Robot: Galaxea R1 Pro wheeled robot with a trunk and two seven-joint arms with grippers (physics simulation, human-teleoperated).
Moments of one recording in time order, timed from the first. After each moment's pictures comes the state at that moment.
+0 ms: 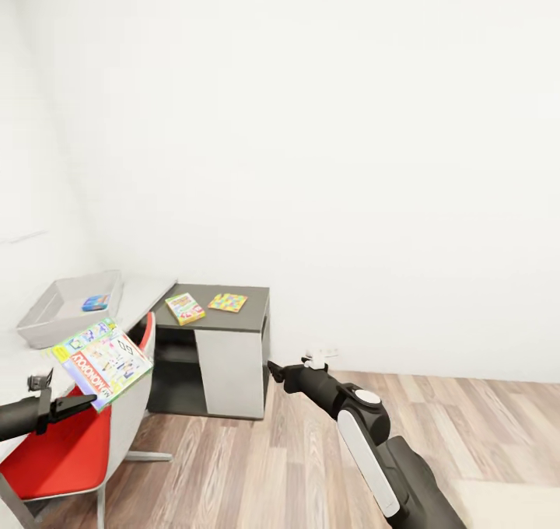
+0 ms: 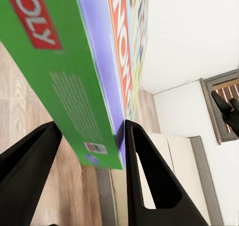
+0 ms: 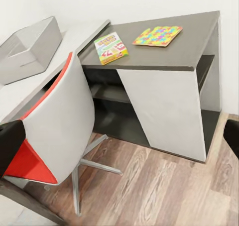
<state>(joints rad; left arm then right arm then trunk) -0.50 0.55 0.51 -0.78 -0.15 0.96 -1.56 -0.37 0.06 0.36 -1.42 -0.42 0.53 0.02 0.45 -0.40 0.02</state>
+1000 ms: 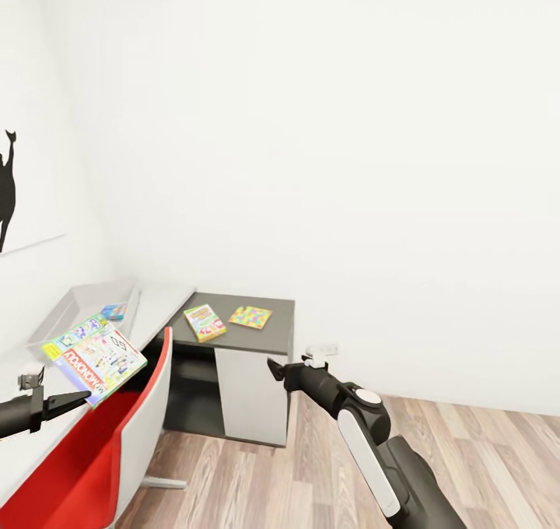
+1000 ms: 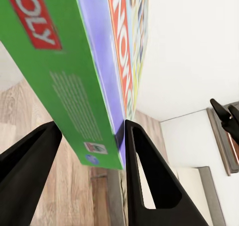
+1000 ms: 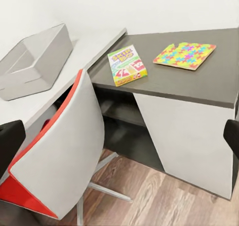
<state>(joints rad) -0.50 0.55 0.55 -0.78 -0.14 0.95 -1.56 -0.37 0.06 0.36 -1.43 -0.42 0.52 0.02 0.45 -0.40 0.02</state>
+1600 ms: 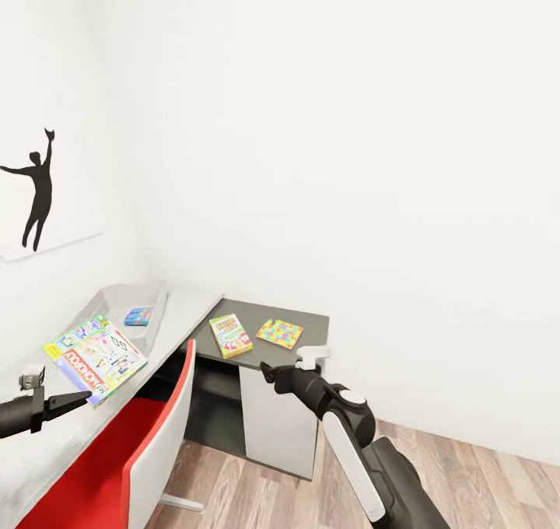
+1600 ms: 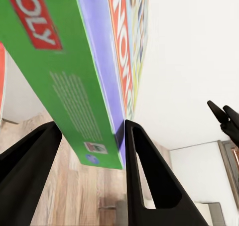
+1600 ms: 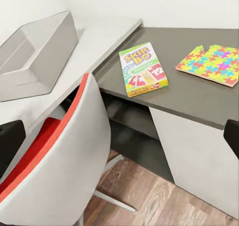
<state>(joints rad) -0.50 0.55 0.55 -0.78 -0.14 0.95 -1.56 -0.37 0.12 0.40 -1.43 -0.41 0.56 -0.11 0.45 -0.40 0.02</state>
